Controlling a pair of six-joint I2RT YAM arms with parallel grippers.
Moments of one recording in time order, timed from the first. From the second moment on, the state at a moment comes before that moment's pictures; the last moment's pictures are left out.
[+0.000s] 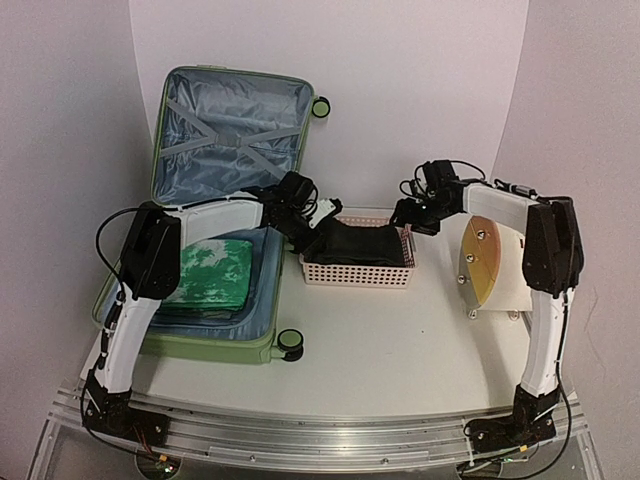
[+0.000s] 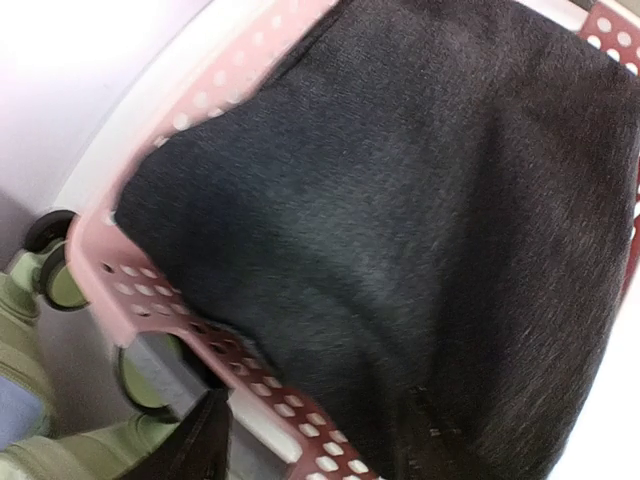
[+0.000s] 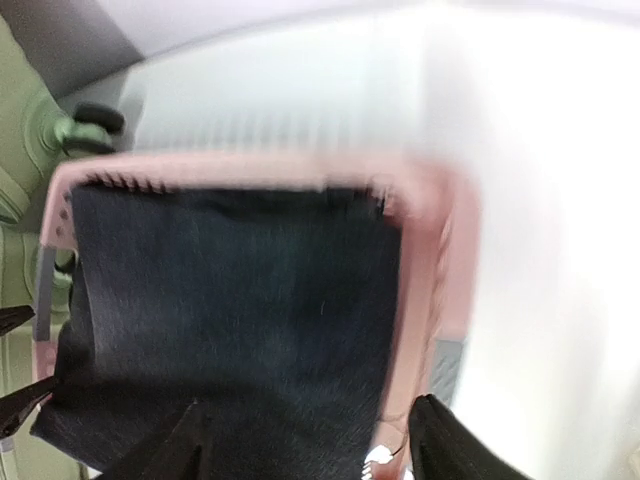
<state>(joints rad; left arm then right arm) -0.71 2.34 2.05 -0.53 0.05 0.32 0.30 2.09 1.71 -0.52 -0.20 0.36</state>
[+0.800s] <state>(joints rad) -0.74 2.37 2.02 -0.55 0.19 0.41 0.46 2.25 1.73 -0.56 -0.33 0.47</state>
